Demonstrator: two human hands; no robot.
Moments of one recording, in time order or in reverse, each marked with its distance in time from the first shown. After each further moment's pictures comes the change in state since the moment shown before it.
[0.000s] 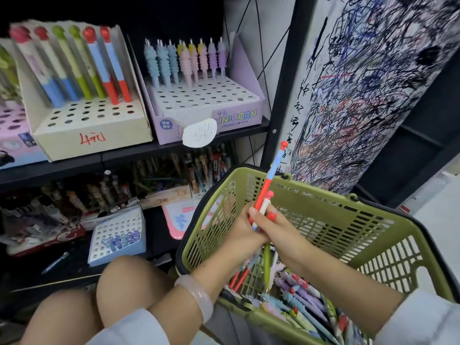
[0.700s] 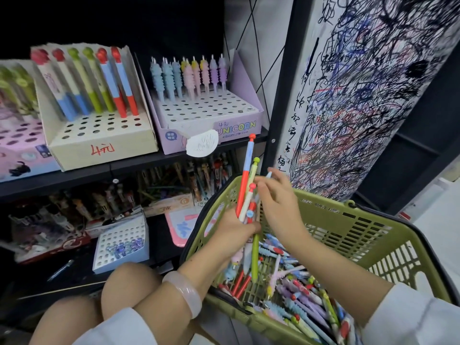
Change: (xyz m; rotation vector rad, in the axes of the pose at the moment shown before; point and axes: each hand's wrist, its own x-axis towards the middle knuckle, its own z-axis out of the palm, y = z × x) left_hand 0.001 0.013 -0.025 -0.023 0.034 -0.013; right_hand 0.022 -0.049 0.011 -0.499 0.440 -0.316
